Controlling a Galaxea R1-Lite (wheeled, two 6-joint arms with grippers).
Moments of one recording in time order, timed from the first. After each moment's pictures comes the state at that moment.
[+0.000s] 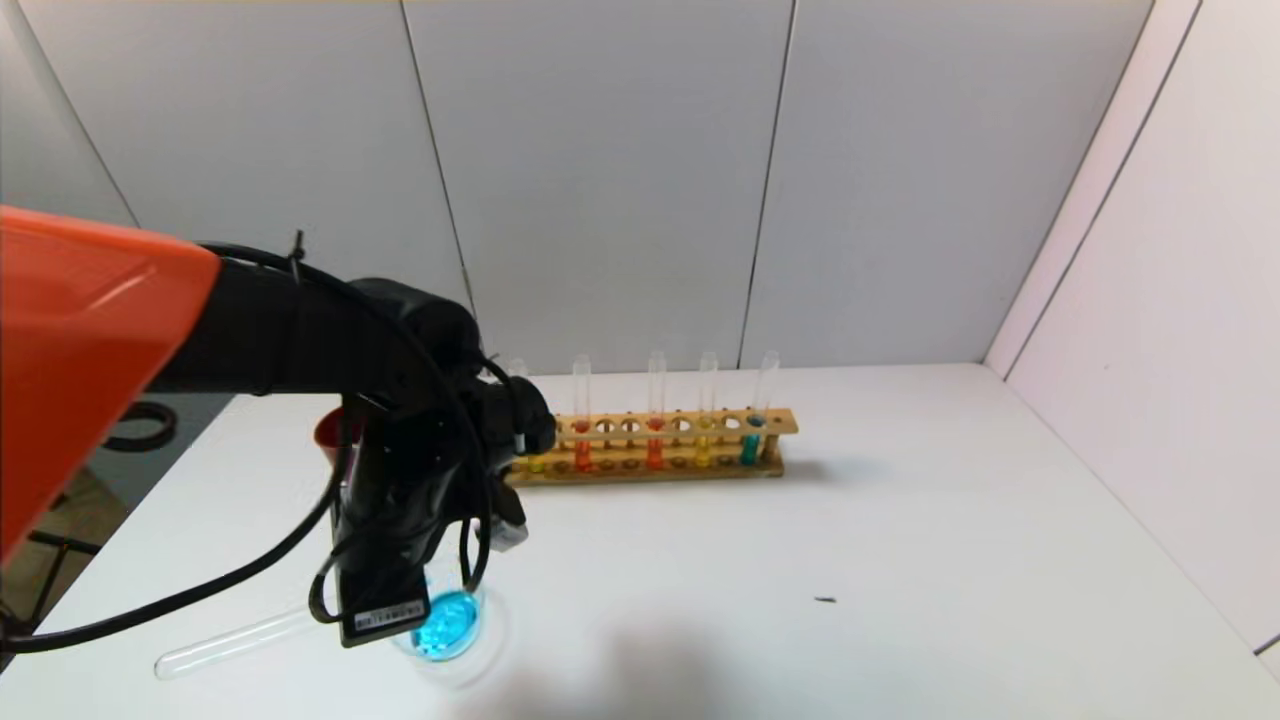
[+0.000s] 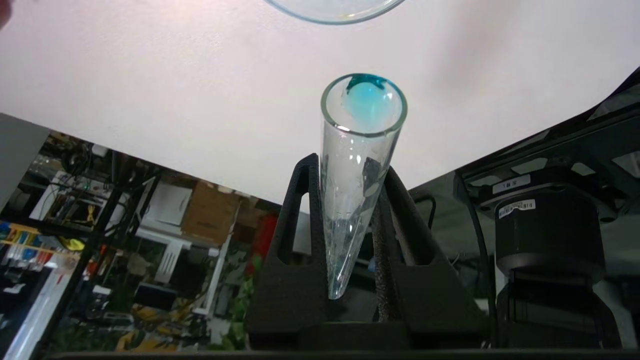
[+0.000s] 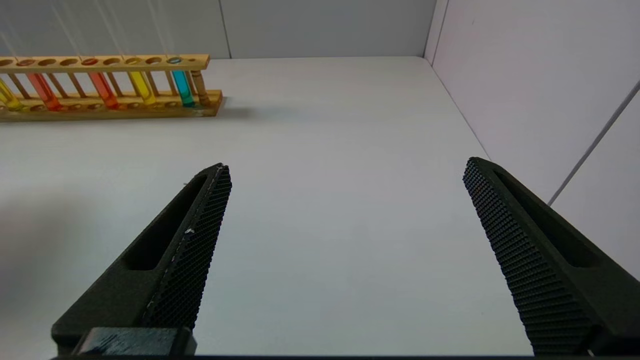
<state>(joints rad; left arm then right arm) -0.57 2.02 -1.50 1.21 0.39 0.41 0.00 0.00 0.00 0.00 -0.01 0.01</state>
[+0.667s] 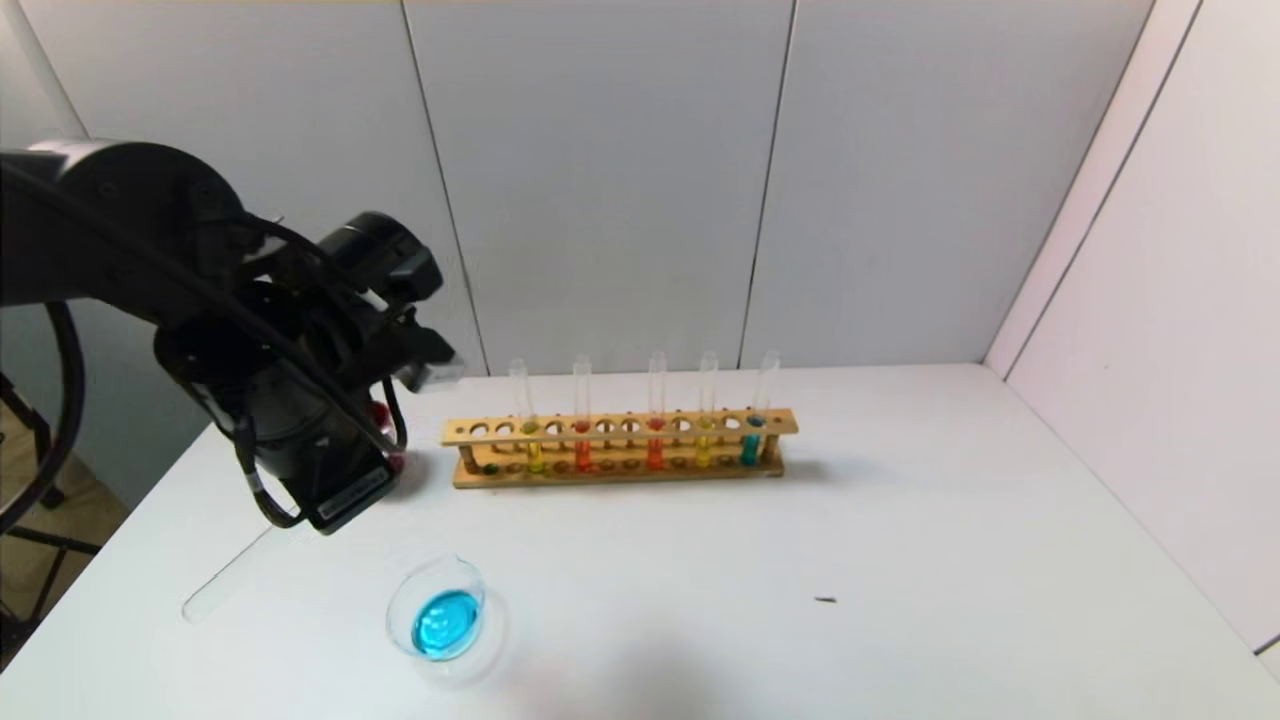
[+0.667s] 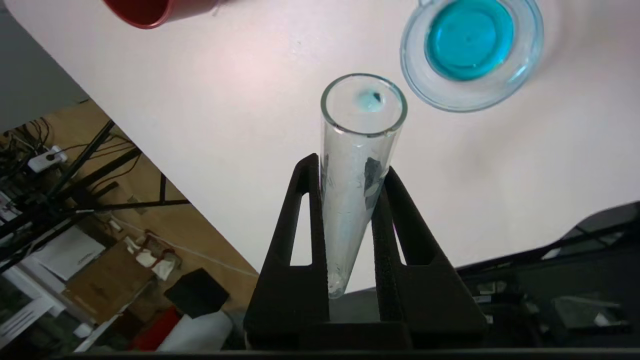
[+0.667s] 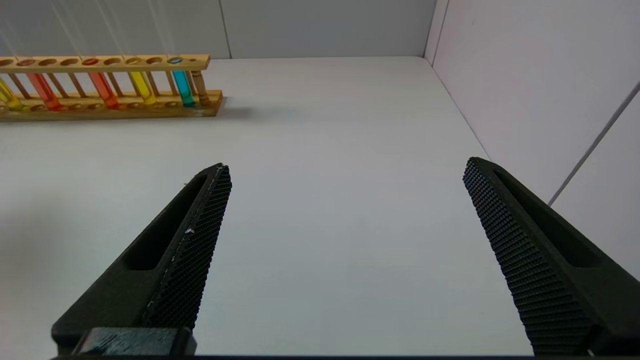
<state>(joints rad) -0.44 1.76 -1.51 0.97 0.35 0.29 0.00 0.00 0.00 0.00 -0.01 0.01</state>
